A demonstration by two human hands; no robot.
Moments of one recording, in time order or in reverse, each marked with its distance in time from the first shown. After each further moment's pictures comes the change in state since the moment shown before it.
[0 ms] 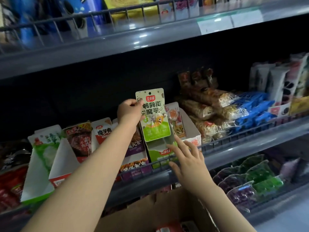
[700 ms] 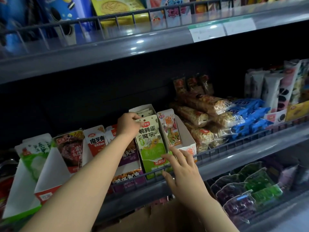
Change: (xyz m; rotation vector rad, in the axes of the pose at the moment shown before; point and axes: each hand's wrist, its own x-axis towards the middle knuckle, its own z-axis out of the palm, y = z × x) left_hand 0.030 -0.035 0.013 0.550 -0.112 0.304; right_hand 0.004 -0.001 0.006 0.041 0.192 -0.037
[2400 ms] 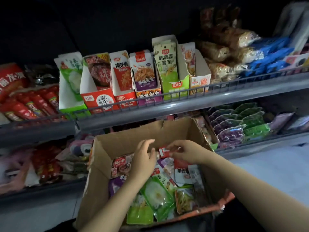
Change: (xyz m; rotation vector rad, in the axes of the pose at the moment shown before) left_hand -0.325 -0.116 0.005 -0.051 -0.199 -0.123; right_hand -0.118 -0.042 -0.024 0.395 -1.019 0.219
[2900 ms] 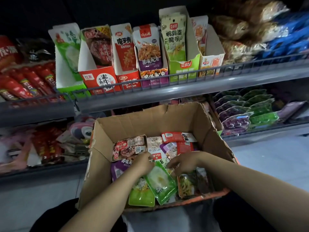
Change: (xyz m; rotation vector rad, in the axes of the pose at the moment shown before) left_hand -0.012 -0.074 0.031 0.234 -0.558 -0.440; right_hand 0.015 0.029 0.060 -0.217 -0.664 0.226
